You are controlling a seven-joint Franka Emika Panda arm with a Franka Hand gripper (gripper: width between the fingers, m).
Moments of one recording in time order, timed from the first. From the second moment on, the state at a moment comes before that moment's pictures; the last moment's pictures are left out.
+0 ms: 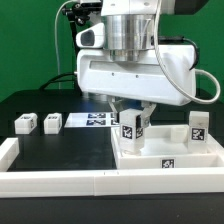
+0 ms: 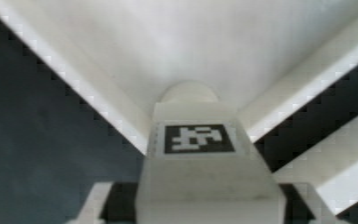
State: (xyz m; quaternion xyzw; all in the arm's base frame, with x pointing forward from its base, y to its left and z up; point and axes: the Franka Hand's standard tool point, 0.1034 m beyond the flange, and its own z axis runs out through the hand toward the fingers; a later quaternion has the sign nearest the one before) arm 0.585 0.007 0.078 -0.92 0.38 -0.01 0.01
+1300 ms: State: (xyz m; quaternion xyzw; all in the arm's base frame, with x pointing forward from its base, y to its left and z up) arm 0.584 0.010 0.076 -0.63 0.77 -0.01 0.04
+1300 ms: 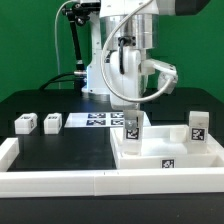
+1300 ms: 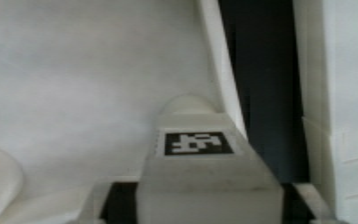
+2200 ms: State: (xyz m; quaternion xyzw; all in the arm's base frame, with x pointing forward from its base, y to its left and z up) arm 0.582 0.018 0.074 -0.85 0.52 -0.02 0.03
